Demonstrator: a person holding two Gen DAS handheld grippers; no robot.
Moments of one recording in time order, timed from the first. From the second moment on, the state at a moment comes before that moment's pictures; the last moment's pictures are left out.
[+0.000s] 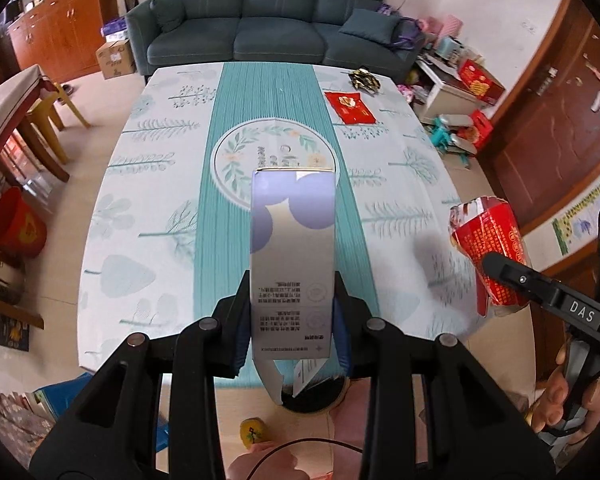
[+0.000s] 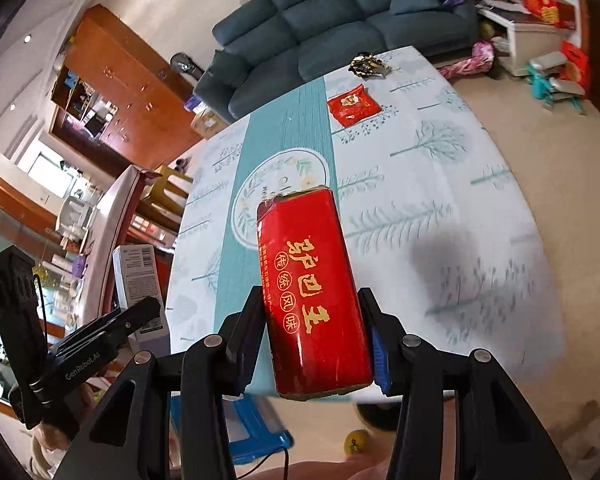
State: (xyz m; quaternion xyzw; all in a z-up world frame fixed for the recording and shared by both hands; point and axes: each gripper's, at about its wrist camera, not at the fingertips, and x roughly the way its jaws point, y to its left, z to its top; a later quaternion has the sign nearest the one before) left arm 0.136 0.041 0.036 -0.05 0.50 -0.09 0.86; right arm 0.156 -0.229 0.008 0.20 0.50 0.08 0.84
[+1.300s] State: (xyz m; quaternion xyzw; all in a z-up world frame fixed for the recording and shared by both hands) left arm -0.010 -0.083 -0.274 0.14 0.65 -0.22 0.72; right arm -0.050 -0.247 -0.314 0.27 0.64 -0.06 0.72
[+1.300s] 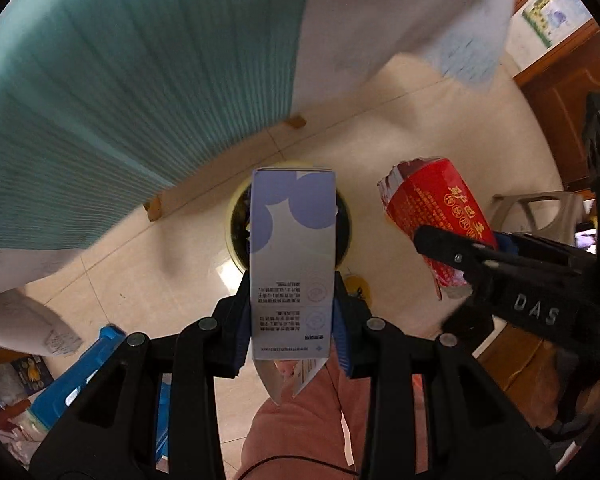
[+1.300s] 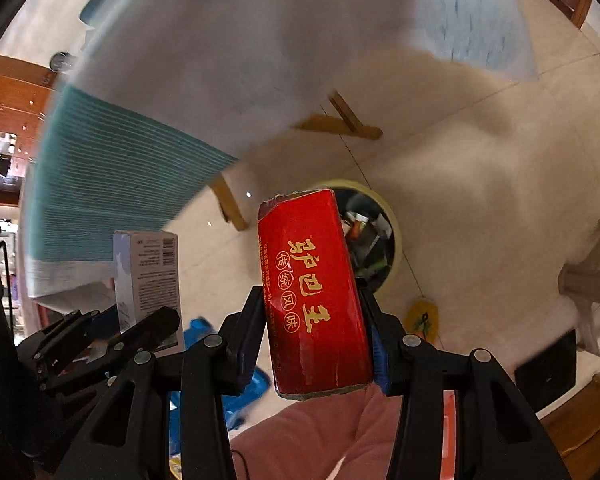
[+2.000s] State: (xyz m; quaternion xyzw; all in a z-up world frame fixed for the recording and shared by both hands) left arm 0.032 -0.103 -0.441 0.14 0.68 -0.15 0.70; right arm -0.016 -0.246 -0.477 0.25 0.66 -0.06 0.71
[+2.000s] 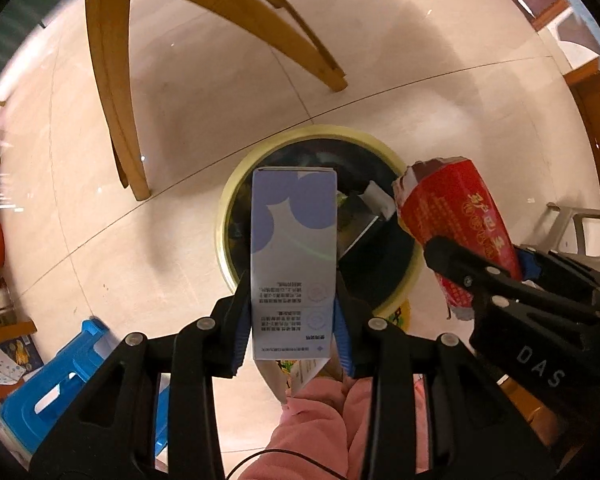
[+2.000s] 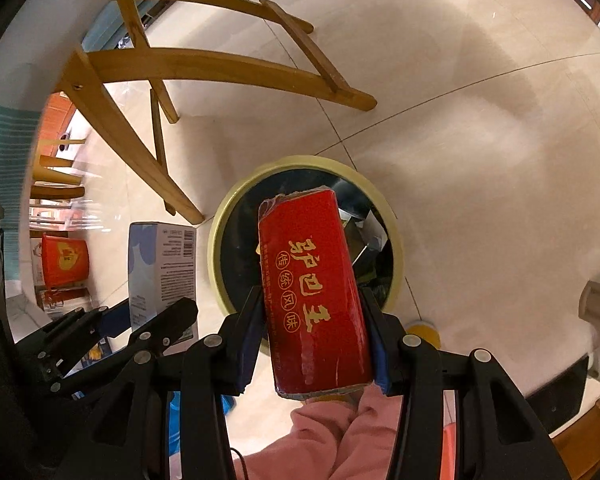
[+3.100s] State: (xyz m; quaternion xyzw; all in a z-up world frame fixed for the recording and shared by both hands) left arm 0.029 -0.022 -0.388 0.04 0.65 -0.06 0.75; right arm 0.013 -0.228 -0.436 0.25 0.63 -0.01 0.73
